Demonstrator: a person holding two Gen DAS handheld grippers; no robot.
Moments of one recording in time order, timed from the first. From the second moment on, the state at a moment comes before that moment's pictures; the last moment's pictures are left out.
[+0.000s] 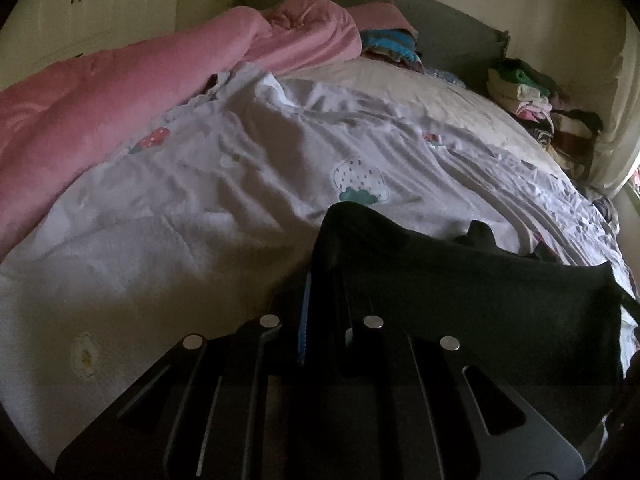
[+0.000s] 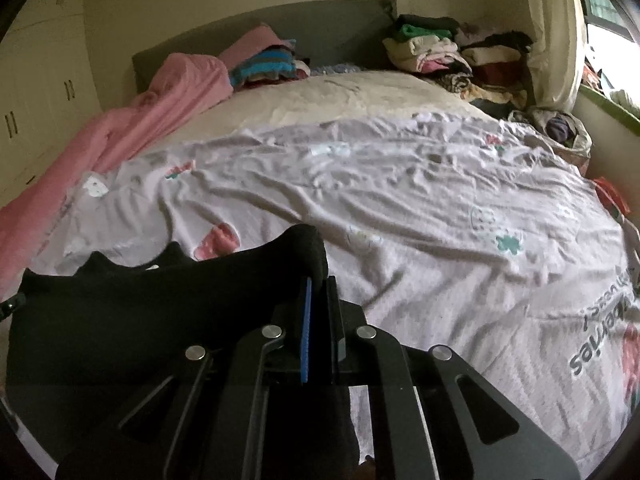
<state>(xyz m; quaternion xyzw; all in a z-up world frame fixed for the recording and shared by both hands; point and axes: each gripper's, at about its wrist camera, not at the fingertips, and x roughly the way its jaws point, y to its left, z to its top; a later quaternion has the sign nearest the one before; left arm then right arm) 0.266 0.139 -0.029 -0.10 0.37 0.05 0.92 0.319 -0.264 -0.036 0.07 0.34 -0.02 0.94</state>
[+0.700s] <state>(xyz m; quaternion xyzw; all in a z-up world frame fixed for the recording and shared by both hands) 0.258 0.134 -0.028 -0.08 0.37 0.06 0.92 0.310 -0.269 -0.044 0.08 0.35 -0.05 0.93</state>
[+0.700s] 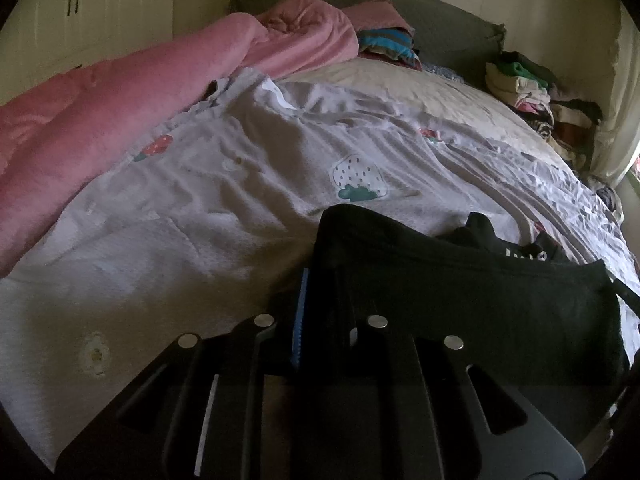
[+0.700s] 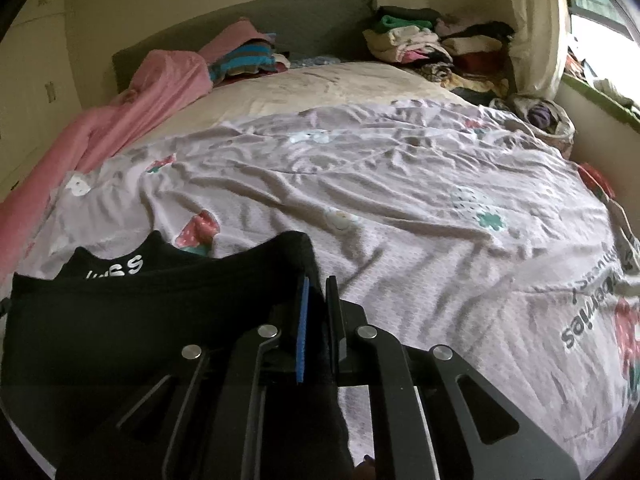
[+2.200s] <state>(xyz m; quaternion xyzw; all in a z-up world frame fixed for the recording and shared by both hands) 0.180 0.138 -0.057 -0.21 0.47 0.00 0.86 0.215 -0.278 -0.064 0.13 0.42 0.04 0.90</state>
